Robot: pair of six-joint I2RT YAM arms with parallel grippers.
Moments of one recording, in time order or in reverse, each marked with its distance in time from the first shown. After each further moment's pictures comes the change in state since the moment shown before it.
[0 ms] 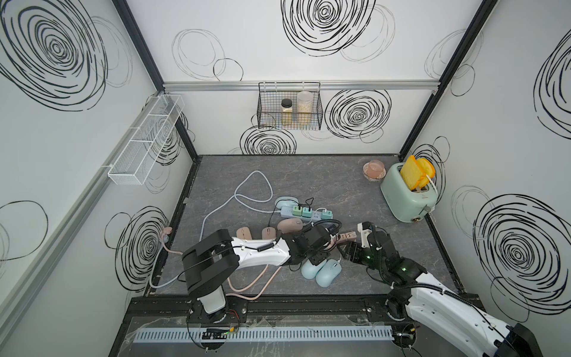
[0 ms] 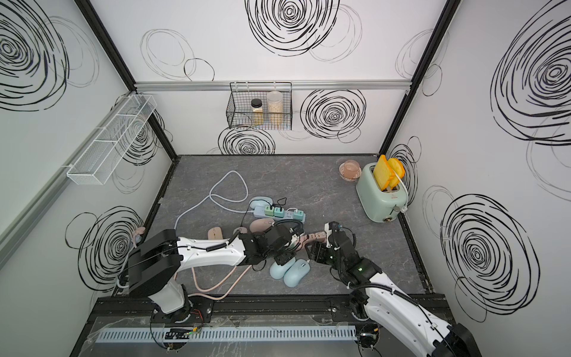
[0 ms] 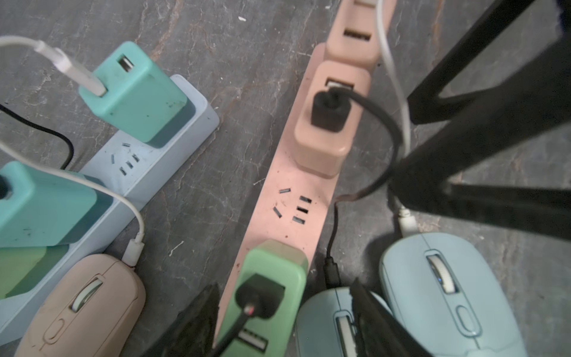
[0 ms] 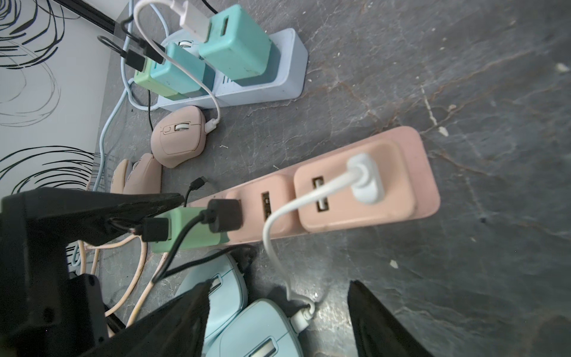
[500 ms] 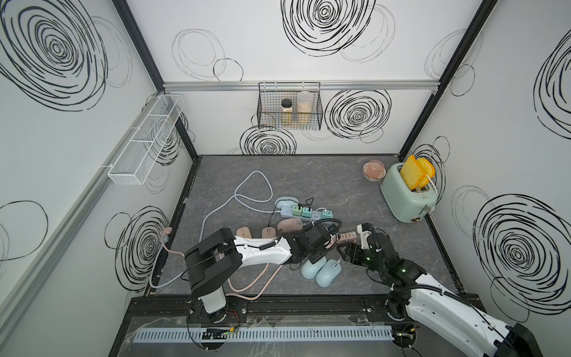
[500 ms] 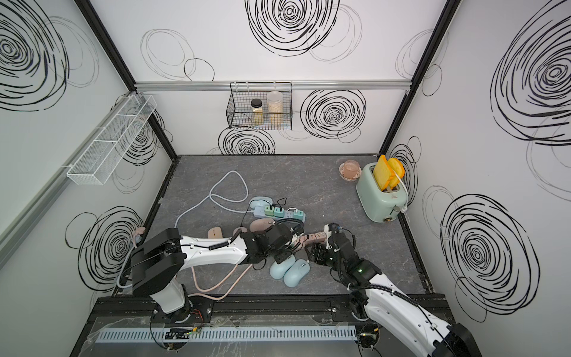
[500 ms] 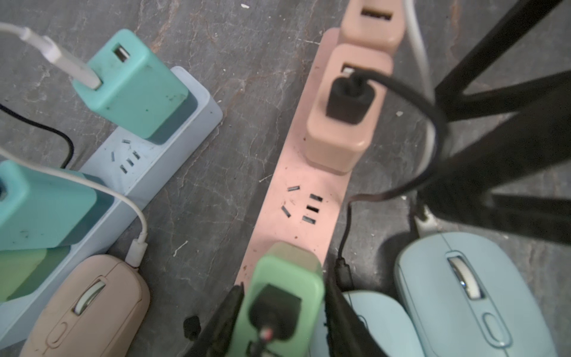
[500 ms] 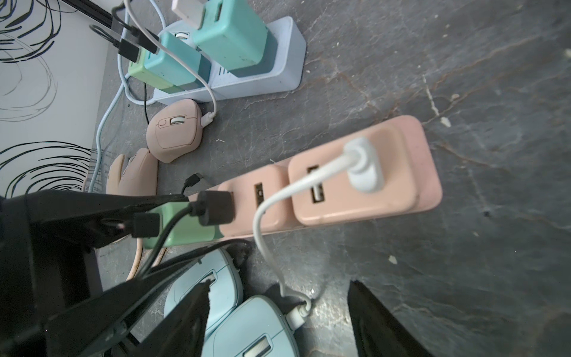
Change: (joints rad) left arm 0.009 0.010 0.005 -0.006 0.004 0.018; right arm 0.010 -0.010 -0.023 0.009 0.002 0.000
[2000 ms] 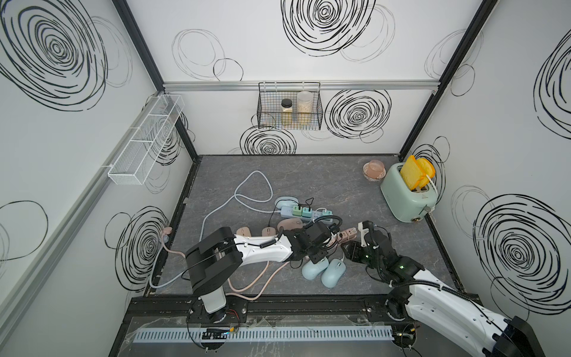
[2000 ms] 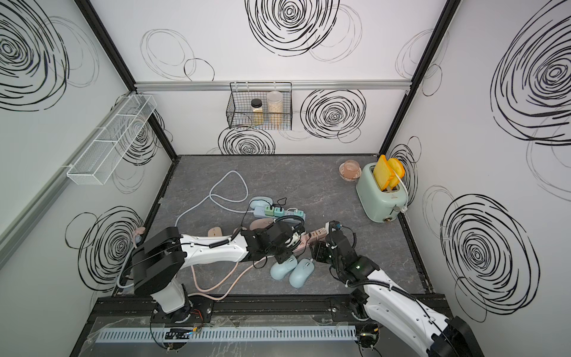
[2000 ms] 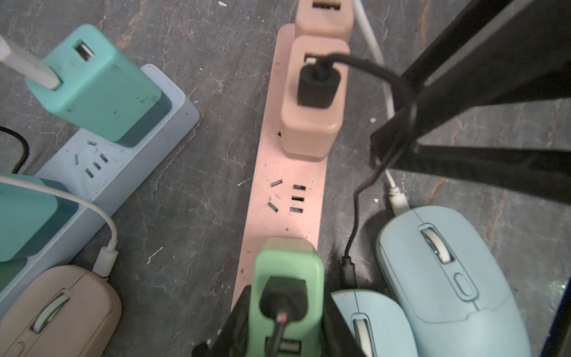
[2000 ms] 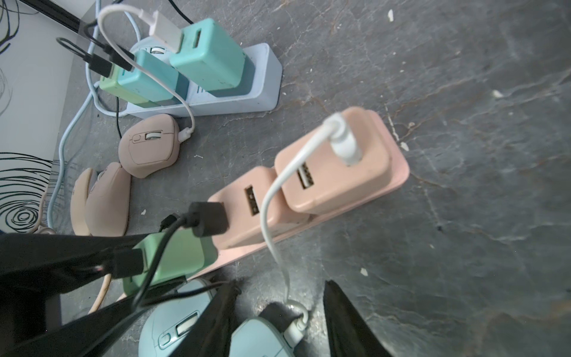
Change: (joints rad) left arm 0.019 0.010 0.032 -0.034 0.090 -0.043; right arm 0.011 0.066 0.043 -0.012 0.114 -0.017
